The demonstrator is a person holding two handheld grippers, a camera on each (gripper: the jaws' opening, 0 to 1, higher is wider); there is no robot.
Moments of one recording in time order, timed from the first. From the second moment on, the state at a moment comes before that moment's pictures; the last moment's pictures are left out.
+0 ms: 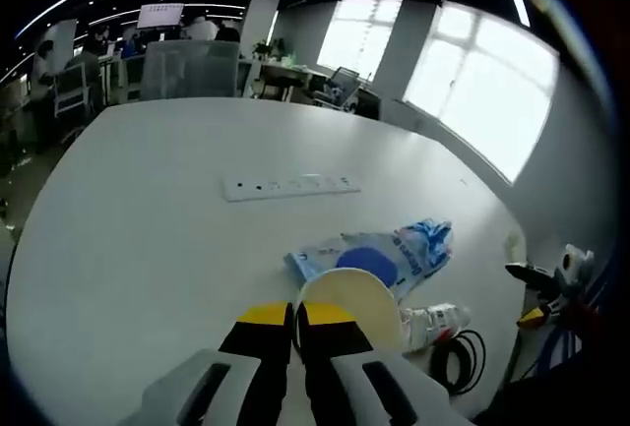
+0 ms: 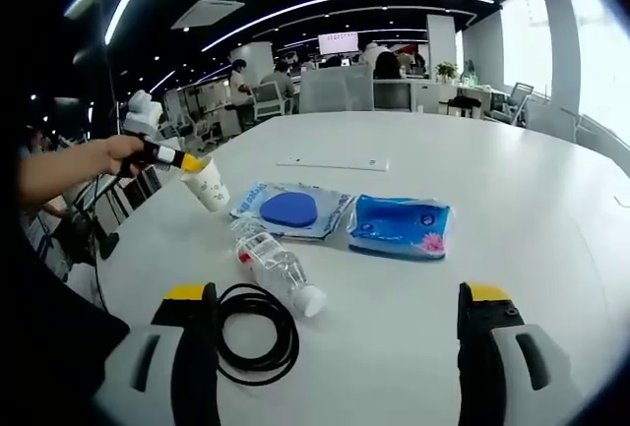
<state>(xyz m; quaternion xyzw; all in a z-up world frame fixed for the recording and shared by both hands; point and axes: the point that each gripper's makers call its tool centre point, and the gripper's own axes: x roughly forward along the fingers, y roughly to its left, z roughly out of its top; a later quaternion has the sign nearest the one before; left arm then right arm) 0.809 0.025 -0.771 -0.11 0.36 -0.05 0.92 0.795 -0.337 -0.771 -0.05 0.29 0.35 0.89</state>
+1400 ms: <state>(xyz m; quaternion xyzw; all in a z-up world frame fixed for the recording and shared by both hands) 0.825 0.031 -0.797 -0.13 0.39 -0.02 0.91 0.802 -0.334 -0.790 -0.08 0.31 0.35 0.88</state>
